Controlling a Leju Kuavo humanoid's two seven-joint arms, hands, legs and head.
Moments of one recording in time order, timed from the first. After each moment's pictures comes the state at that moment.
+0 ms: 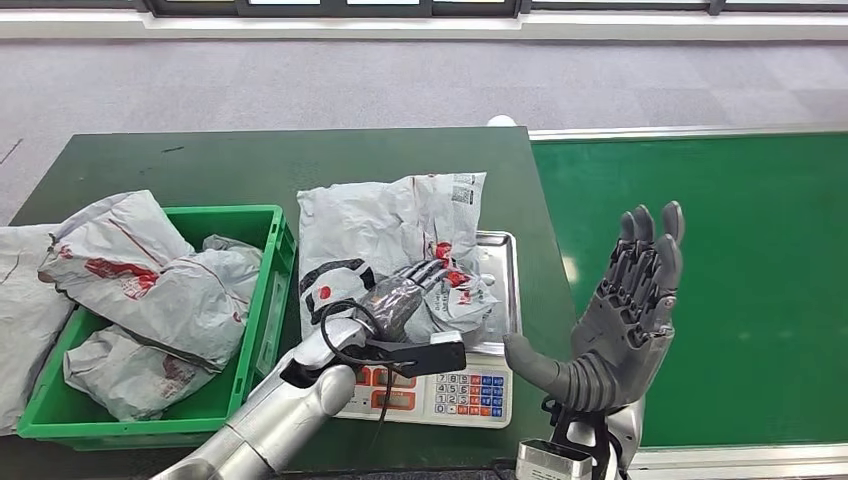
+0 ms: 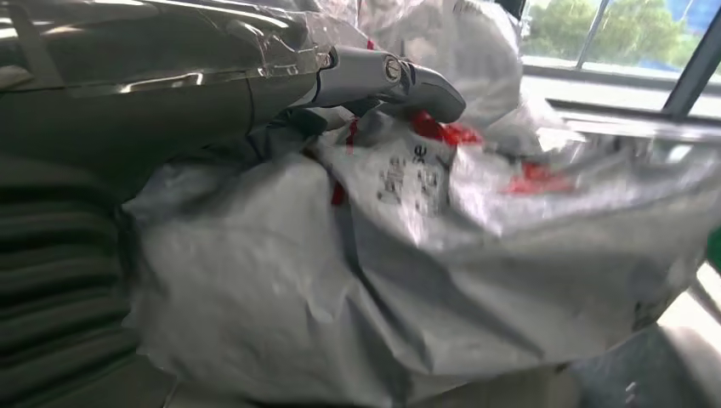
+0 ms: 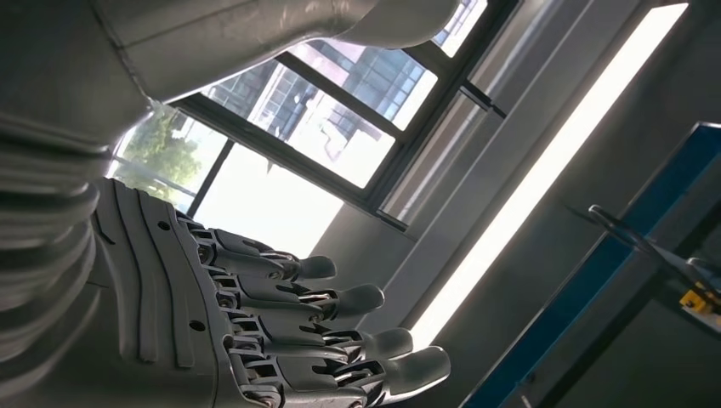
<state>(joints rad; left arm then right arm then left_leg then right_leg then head) -0.53 -0.13 -0.66 -0.86 -0.91 0.00 -0.14 -0.01 0.17 0.32 -1.77 0.77 -0.70 -0.69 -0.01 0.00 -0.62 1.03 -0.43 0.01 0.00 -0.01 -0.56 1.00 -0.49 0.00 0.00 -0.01</state>
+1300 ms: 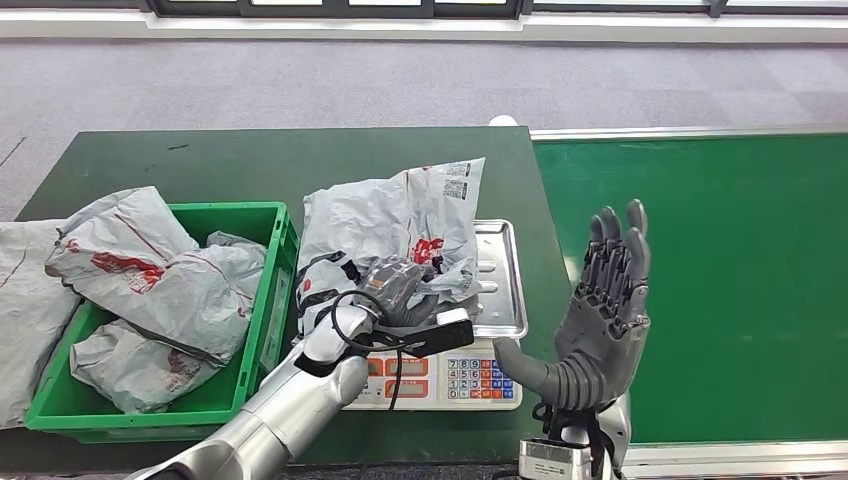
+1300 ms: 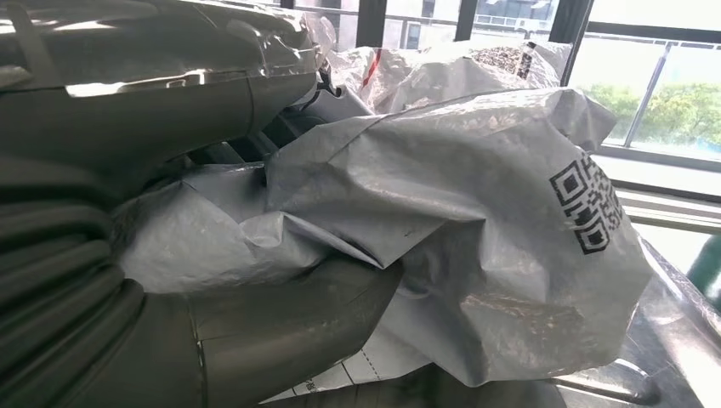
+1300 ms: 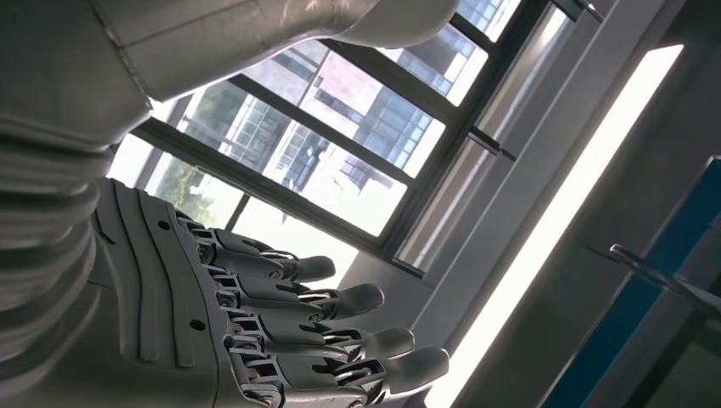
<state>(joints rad) -0.59 -0.19 -0.61 -0.72 -1.00 0.23 -0.10 -0.03 0.10 0.40 -1.73 0.67 -0.70 -0.64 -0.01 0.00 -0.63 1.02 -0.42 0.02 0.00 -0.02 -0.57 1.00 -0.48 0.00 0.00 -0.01</state>
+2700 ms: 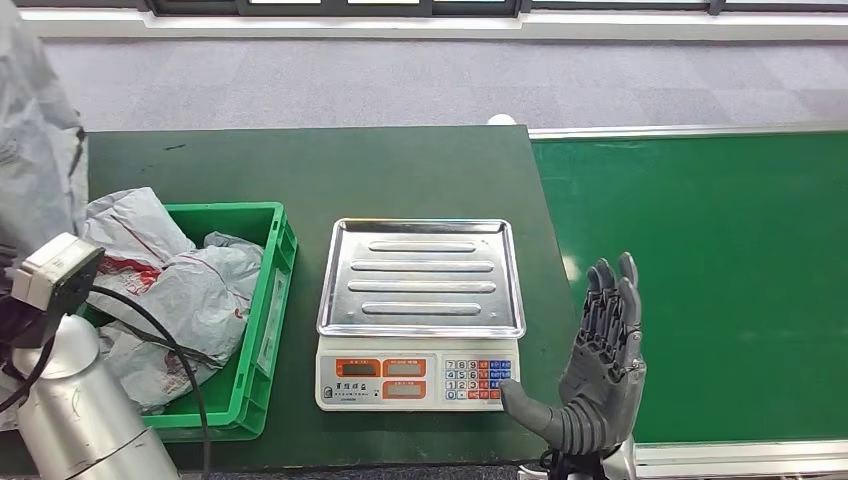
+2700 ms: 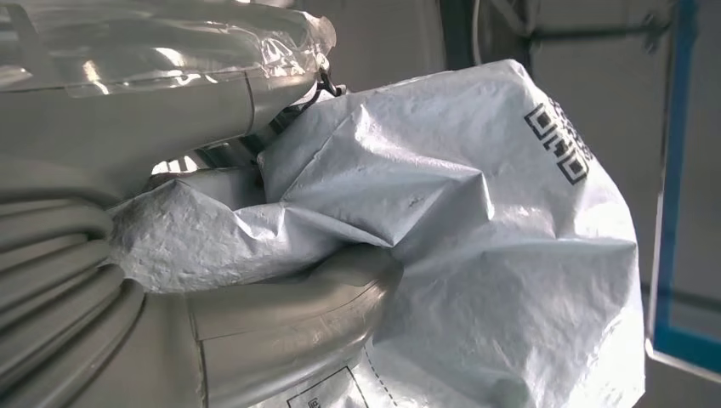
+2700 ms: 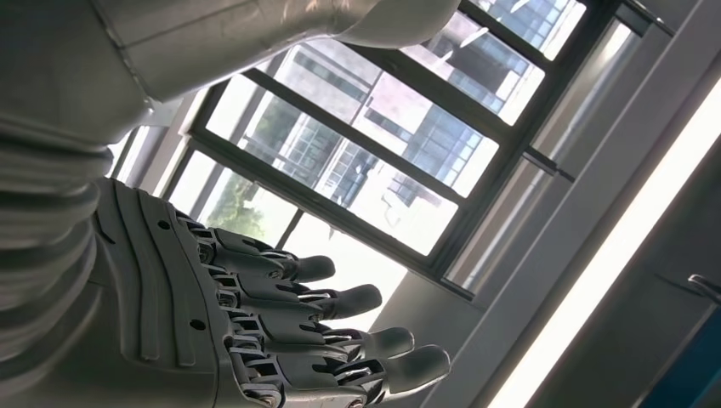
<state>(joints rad) -0.43 -0.23 0.43 -1.85 -1.10 0.70 -0.69 0.15 0.09 0.38 -1.76 0.67 -0.70 -0.66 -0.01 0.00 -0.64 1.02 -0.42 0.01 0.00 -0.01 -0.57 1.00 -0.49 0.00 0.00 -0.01</state>
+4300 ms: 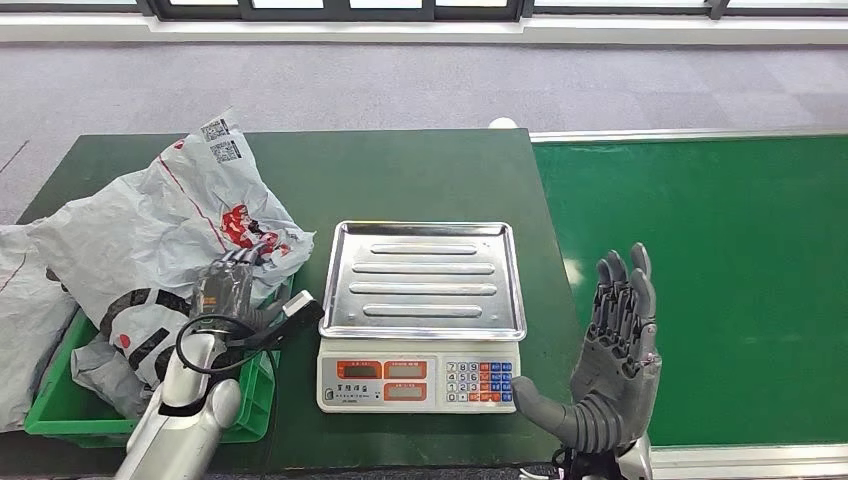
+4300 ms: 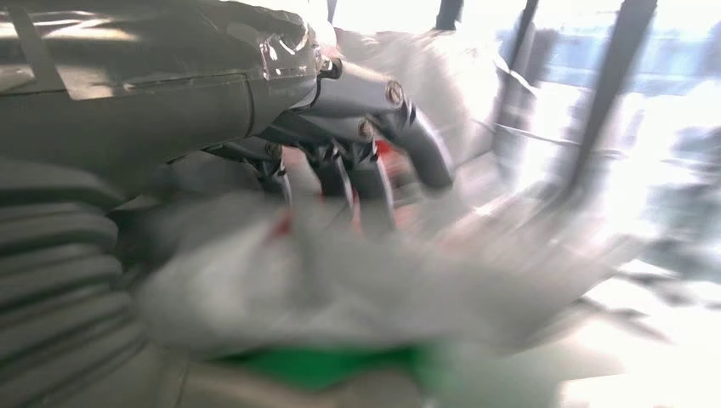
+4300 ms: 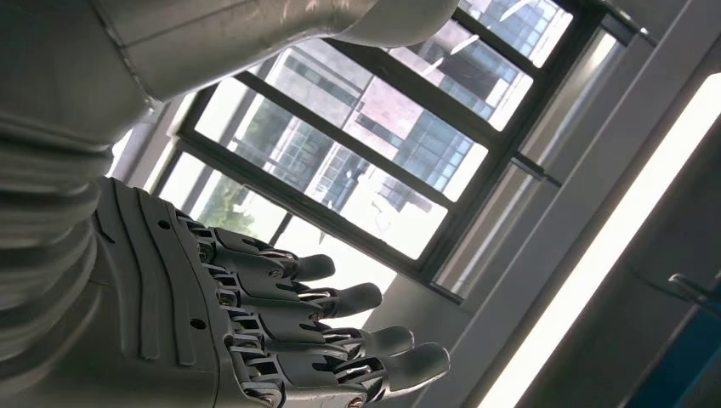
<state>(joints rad) -0.24 0.03 -0.16 -1.17 -1.15 0.36 -0.10 0.13 0.02 0.40 -1.81 0.67 -0.70 -0.59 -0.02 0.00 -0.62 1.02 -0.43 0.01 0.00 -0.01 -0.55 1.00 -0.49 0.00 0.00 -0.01</state>
